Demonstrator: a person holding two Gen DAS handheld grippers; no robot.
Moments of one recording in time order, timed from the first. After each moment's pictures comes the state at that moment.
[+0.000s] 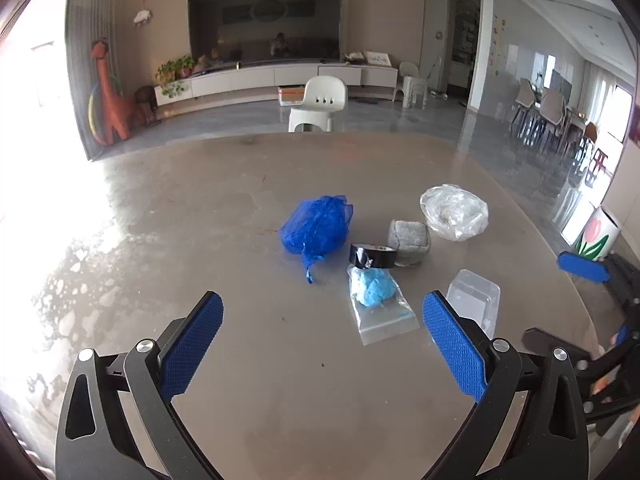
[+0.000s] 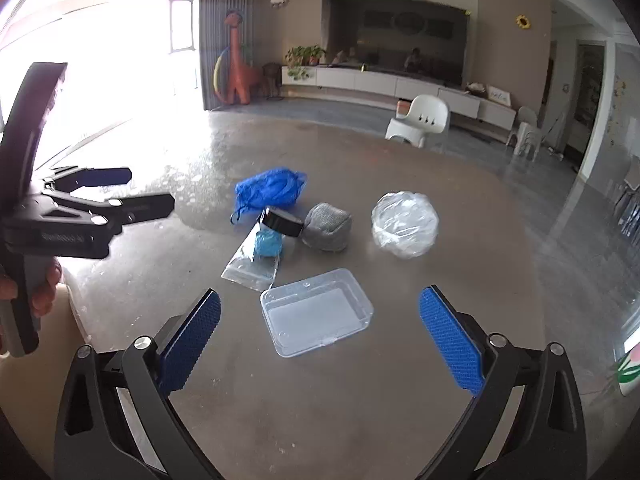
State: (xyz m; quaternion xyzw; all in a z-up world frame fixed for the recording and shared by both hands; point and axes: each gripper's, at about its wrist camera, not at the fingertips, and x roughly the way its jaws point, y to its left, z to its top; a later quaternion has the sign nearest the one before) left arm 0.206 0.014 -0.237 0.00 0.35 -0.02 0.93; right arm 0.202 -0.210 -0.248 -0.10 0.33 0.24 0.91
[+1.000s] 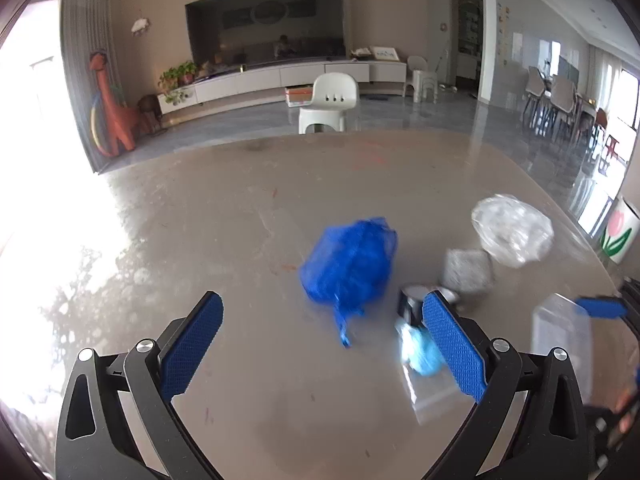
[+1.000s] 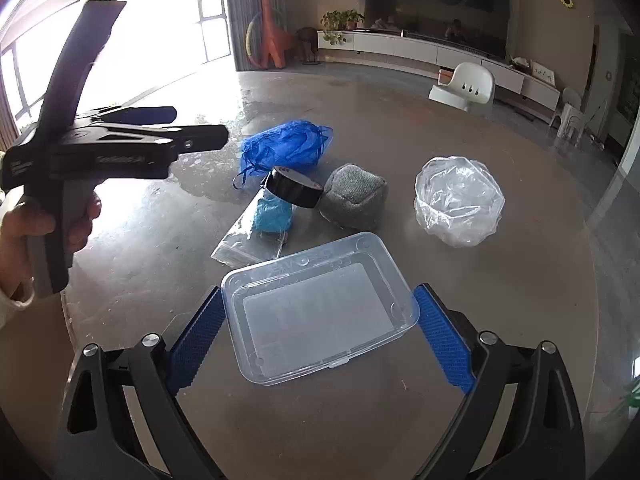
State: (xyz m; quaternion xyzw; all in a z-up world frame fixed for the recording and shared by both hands) left arm 0.294 0.023 -0.264 0.03 0.35 0.00 0.93; right arm 0.234 -0.202 -0.270 -0.12 0.38 0.30 0.87
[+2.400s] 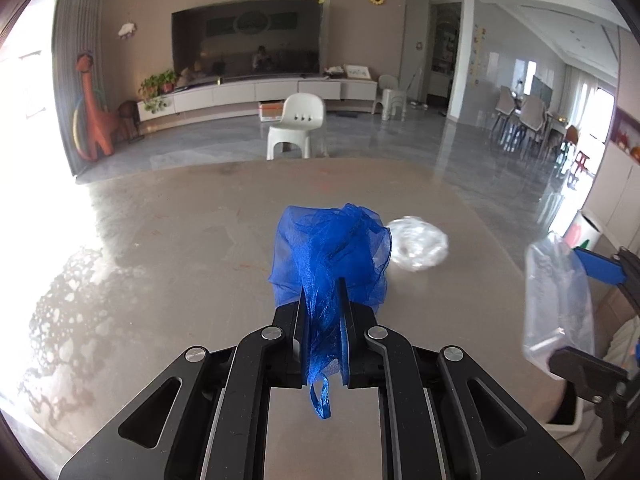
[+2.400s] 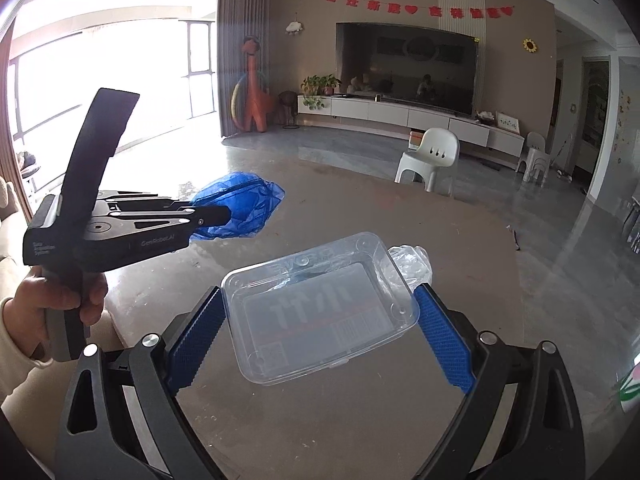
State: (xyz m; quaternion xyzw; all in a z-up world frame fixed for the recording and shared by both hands) left arm 0.203 -0.020 -0.188 0.00 0.33 -0.06 0.94; right arm 0.144 -0.236 -0.158 -0.09 0.27 0.26 0.92
